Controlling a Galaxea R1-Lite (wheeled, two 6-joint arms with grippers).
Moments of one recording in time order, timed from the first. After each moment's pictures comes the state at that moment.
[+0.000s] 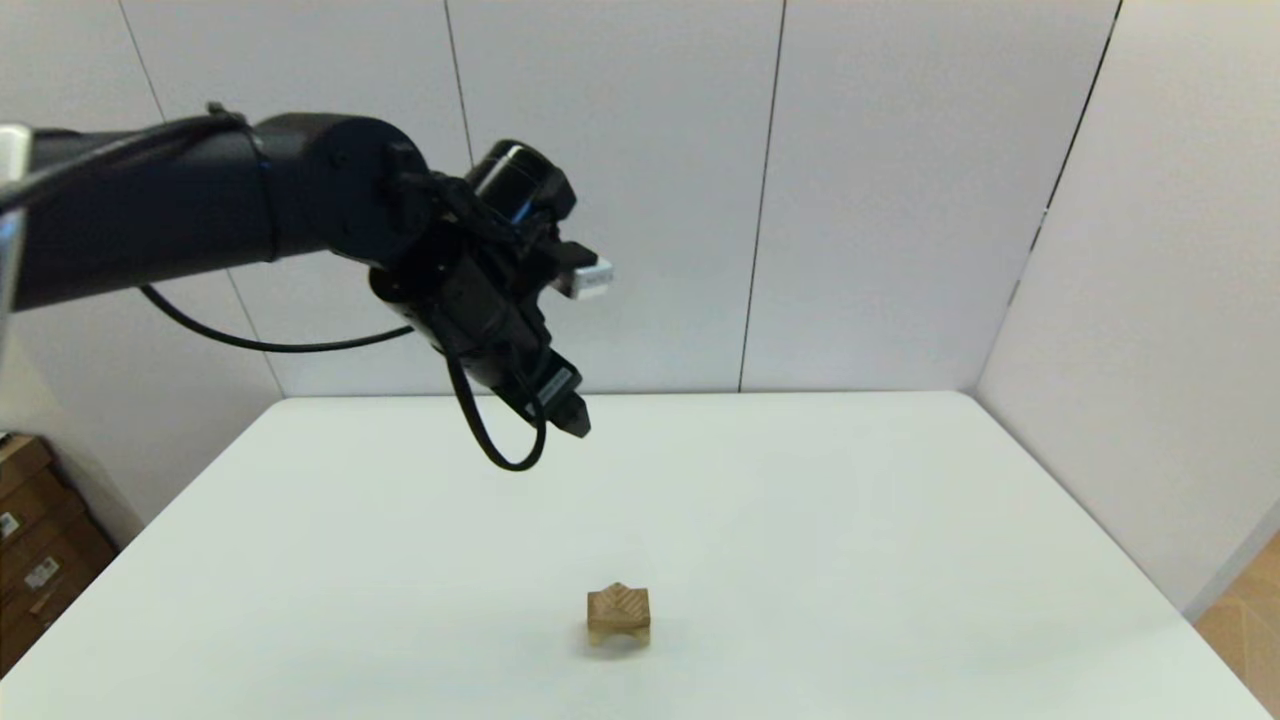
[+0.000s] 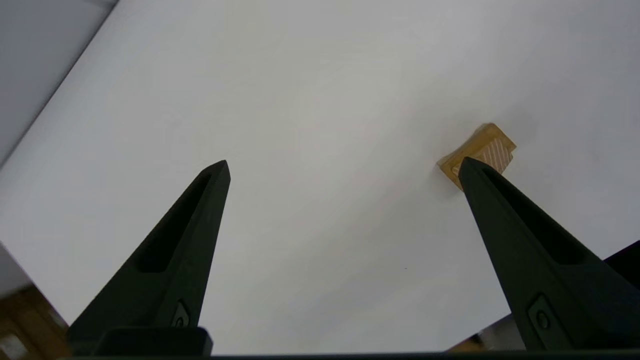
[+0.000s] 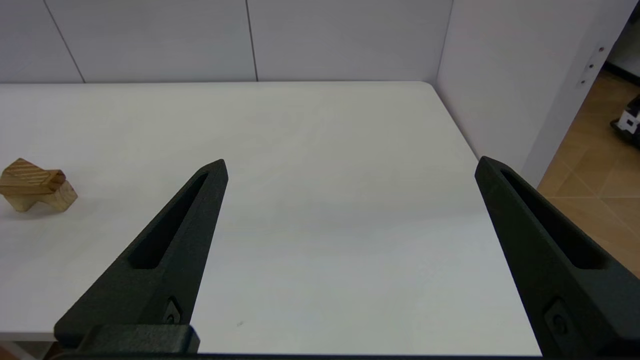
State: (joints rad) left arm -0.55 2.03 -1.94 0.89 0.09 0.20; right arm 0.00 0.00 0.00 -0.01 0.01 0.01
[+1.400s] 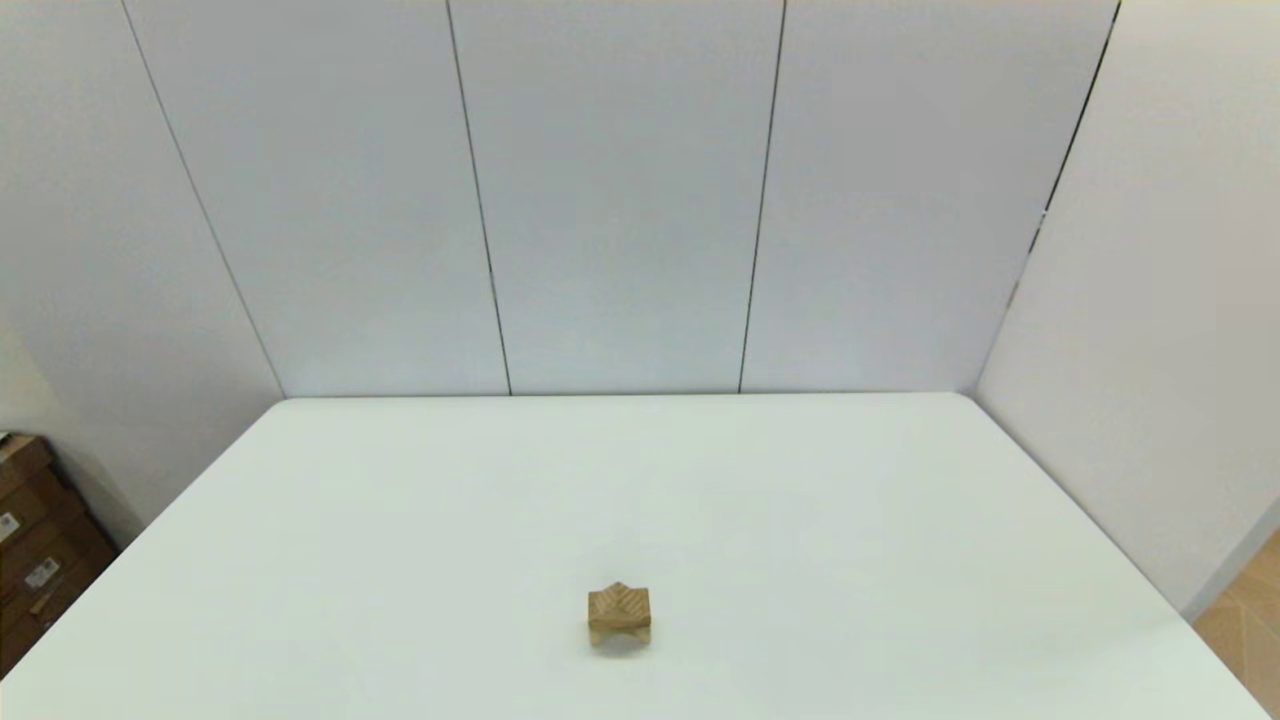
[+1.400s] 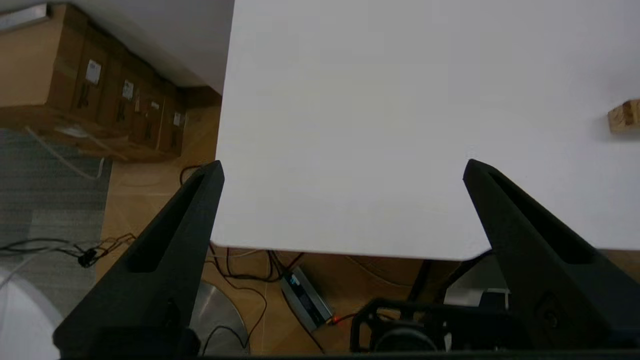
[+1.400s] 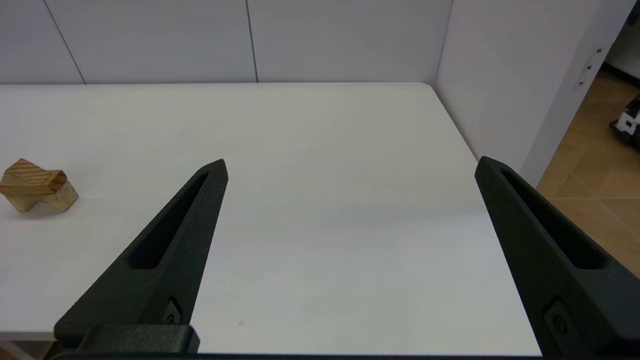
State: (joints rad) left arm 0.03 1.03 -1.37 1.02 0.16 0.13; right arm 0.00 0.00 0.00 -0.01 0.01 0.01
